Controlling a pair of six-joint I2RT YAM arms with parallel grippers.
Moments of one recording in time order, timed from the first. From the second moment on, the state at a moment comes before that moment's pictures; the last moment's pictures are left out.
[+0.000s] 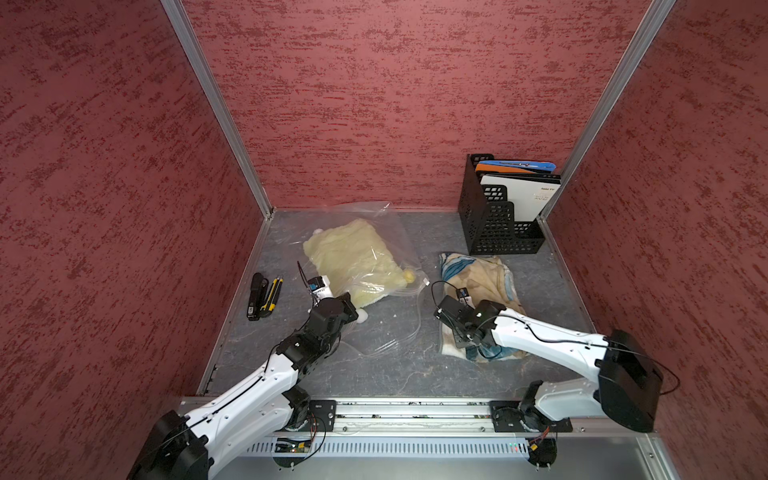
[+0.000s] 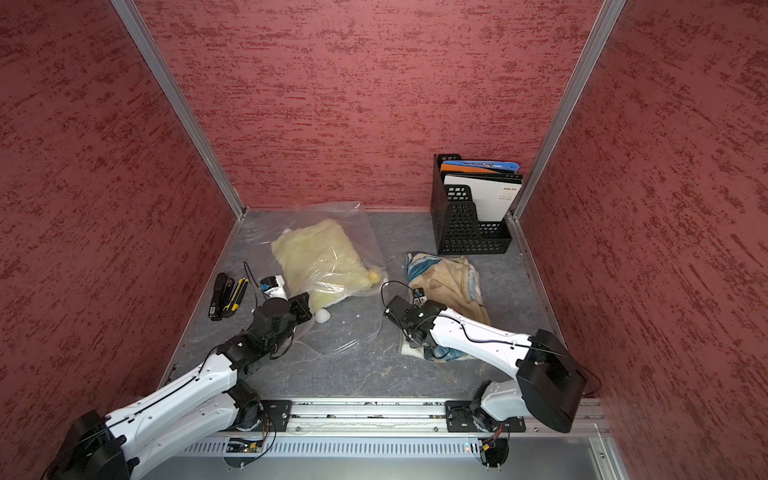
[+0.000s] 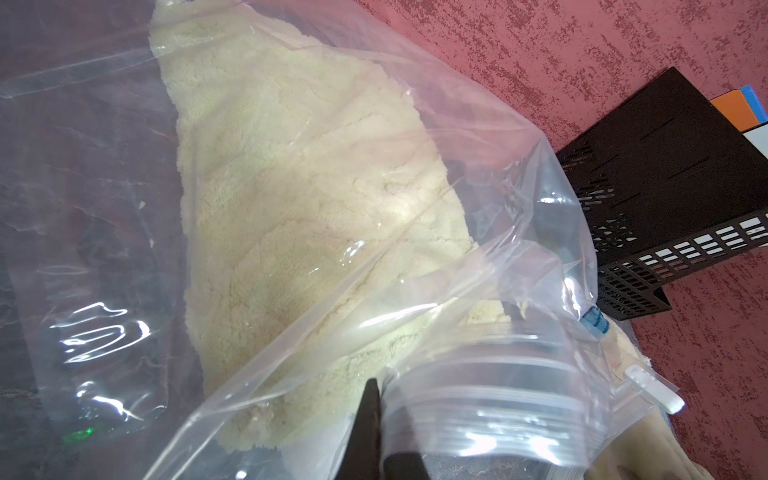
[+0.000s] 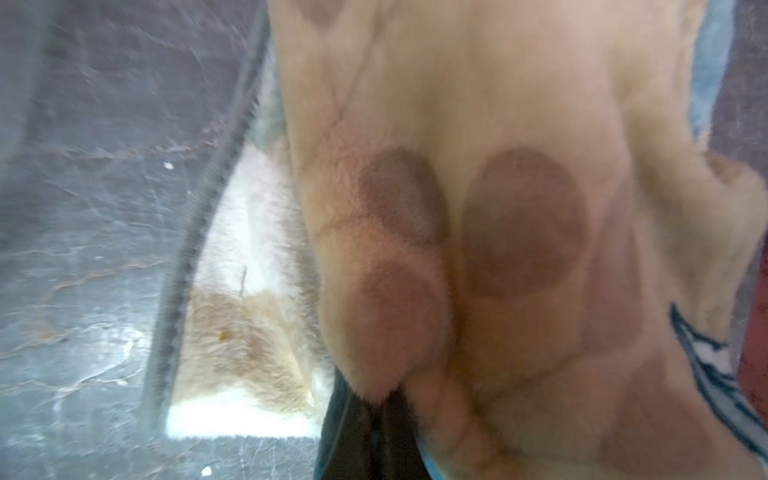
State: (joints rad) left arm -0.60 0.84 0.37 0.00 -0.36 -0.83; right arm 0.89 1.33 0.87 -0.95 0.41 0.72
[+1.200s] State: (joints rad) left arm -0.60 0.88 0.40 -0.01 -0.32 -0.81; right arm 0.30 1.13 0.98 -0.87 0.11 0.66
